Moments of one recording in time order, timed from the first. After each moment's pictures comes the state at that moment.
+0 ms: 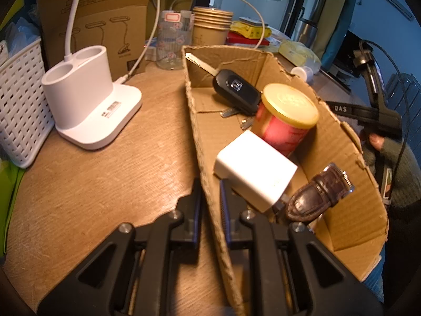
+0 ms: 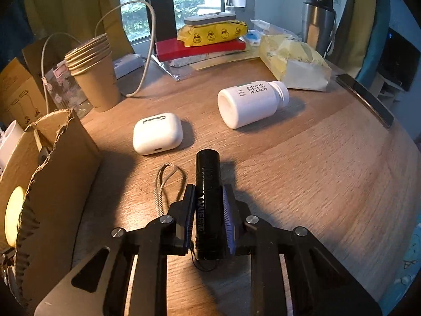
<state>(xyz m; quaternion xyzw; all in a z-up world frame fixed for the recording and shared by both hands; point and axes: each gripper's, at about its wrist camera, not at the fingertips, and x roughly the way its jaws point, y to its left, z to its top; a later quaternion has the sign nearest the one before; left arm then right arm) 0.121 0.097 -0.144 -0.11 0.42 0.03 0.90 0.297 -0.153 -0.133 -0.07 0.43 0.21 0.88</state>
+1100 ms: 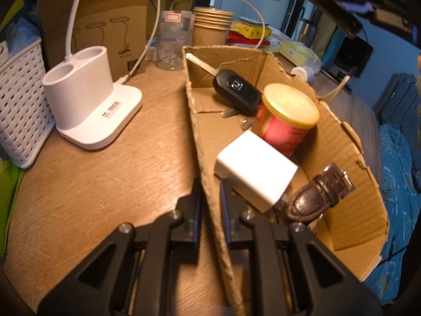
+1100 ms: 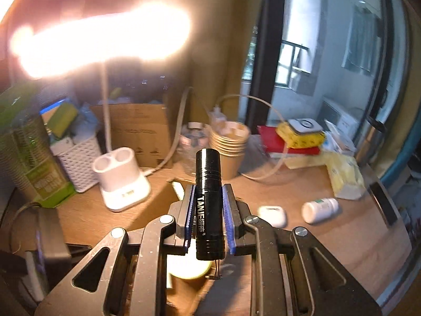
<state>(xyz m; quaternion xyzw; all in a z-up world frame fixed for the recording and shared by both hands) 0.121 0.097 -0.144 -0.11 0.42 0.03 0.90 0.188 -0.049 0.018 -0.14 0.29 0.37 0.87</state>
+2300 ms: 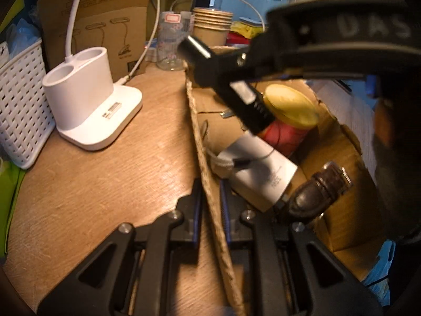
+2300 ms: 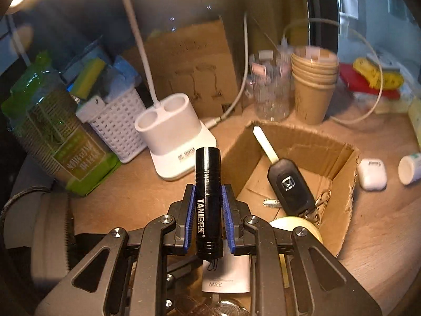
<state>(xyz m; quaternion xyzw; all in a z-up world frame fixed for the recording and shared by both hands) 0.120 0.100 -0.142 -0.10 0.42 0.03 0.90 0.196 0.007 -0.059 -0.09 0.44 0.48 0.76</state>
